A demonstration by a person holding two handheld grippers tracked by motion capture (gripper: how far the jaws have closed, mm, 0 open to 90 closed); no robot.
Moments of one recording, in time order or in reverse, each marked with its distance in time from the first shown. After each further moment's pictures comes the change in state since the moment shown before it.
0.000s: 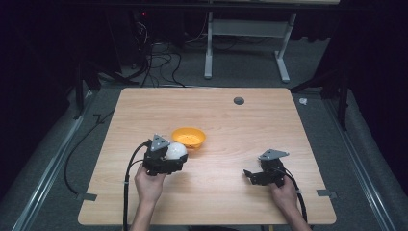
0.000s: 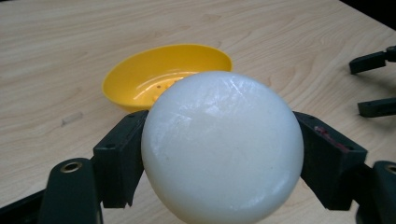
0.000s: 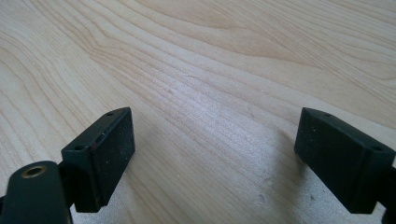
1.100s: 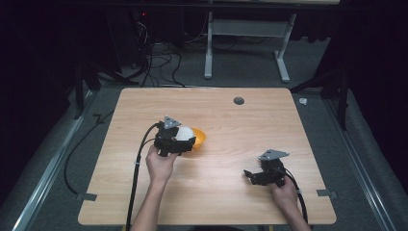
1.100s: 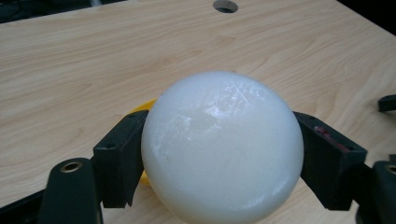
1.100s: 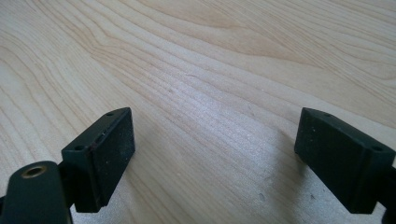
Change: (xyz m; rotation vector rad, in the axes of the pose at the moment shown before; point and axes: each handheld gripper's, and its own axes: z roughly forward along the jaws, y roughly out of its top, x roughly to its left) left arm 0.009 0.046 0.040 0.031 0.041 -0.029; right arm 0.000 0.000 0.000 -0.003 0.003 -0.002
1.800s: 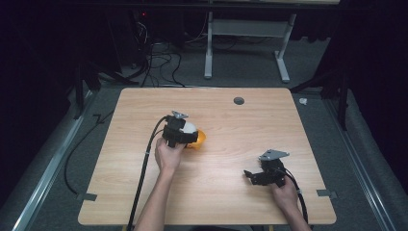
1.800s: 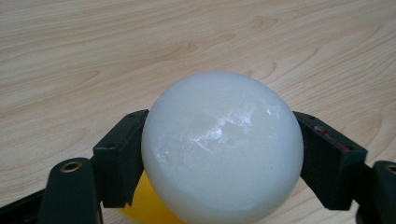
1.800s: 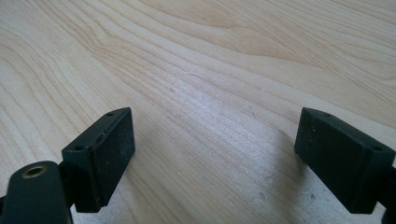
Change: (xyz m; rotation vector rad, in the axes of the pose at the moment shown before) left arm 0.009 0.009 0.053 0.108 0.075 -0.046; right arm 0.000 0.000 0.000 -0.001 0.004 -0.006
